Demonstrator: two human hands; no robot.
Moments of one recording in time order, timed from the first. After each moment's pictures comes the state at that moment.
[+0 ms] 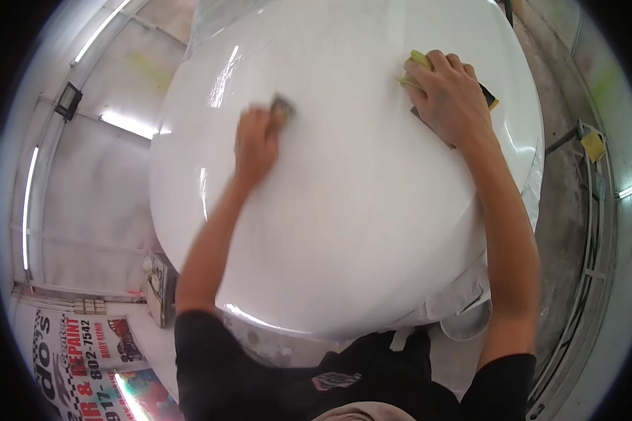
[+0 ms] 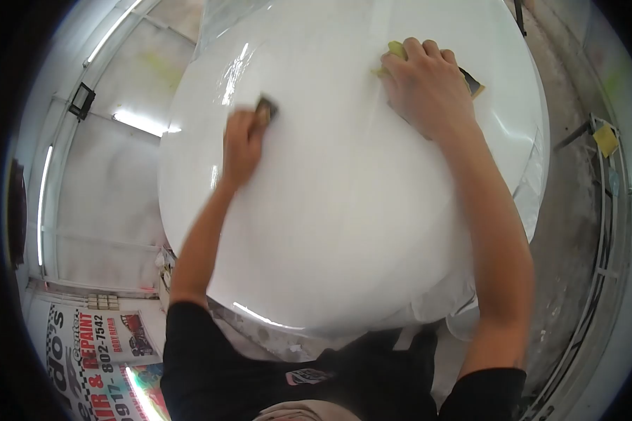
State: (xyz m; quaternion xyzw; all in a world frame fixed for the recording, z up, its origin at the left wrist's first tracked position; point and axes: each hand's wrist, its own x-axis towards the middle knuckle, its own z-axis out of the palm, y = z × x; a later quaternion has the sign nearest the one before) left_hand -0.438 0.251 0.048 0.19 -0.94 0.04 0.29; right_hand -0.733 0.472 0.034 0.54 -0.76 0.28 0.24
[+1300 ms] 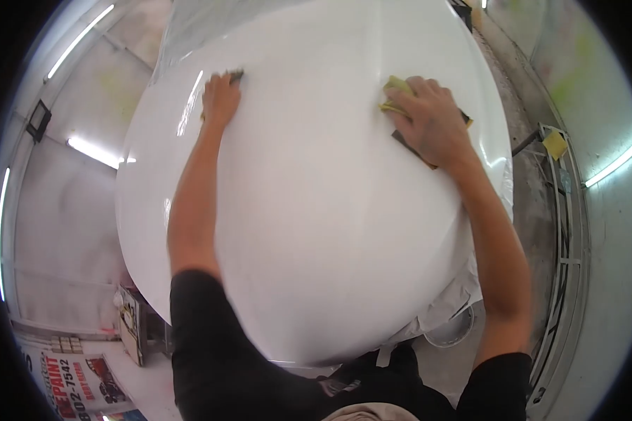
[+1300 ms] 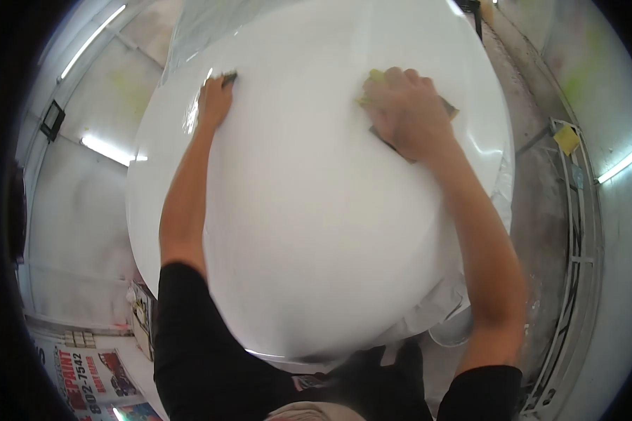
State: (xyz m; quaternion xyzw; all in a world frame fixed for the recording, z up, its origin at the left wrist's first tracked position) left_hand -0.525 0.065 0.073 0.36 -0.89 0.13 0.26; right_hand -0.732 0.476 0.042 0.56 -0.74 0.30 0.21
